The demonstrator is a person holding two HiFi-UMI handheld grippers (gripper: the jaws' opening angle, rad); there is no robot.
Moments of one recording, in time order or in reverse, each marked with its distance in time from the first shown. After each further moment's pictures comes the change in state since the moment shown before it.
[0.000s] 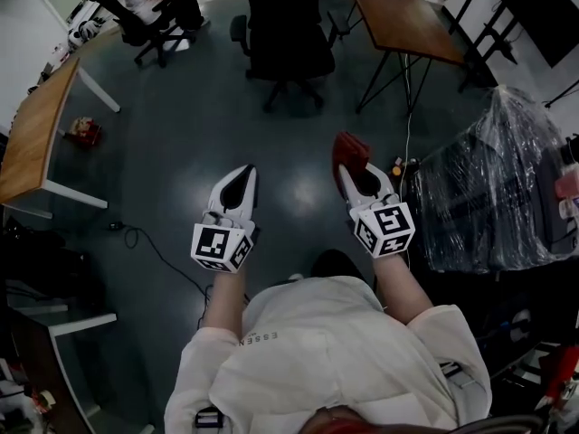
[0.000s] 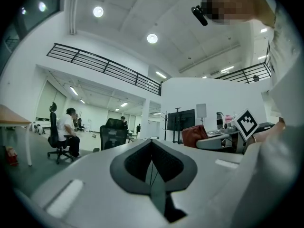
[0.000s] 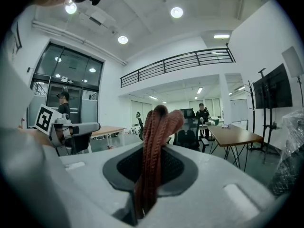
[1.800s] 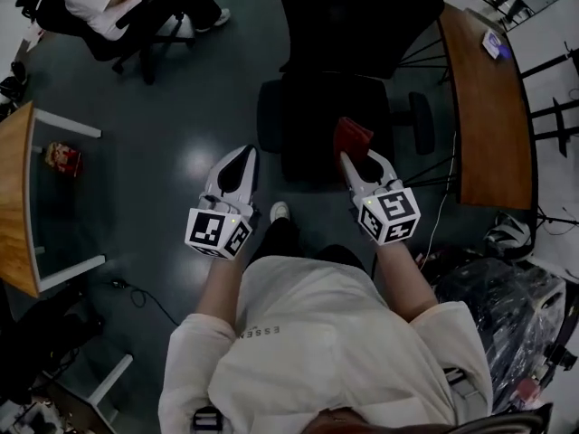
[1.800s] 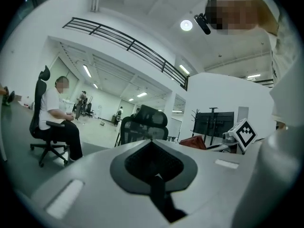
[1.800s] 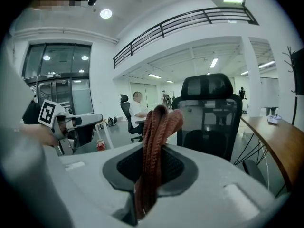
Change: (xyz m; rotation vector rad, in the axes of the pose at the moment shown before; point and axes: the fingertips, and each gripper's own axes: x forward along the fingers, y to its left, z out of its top) left arm 0.562 0.565 -0.046 -0.179 0.059 0.086; right arm 0.768 -0.233 0.060 0.023 0.244 0.122
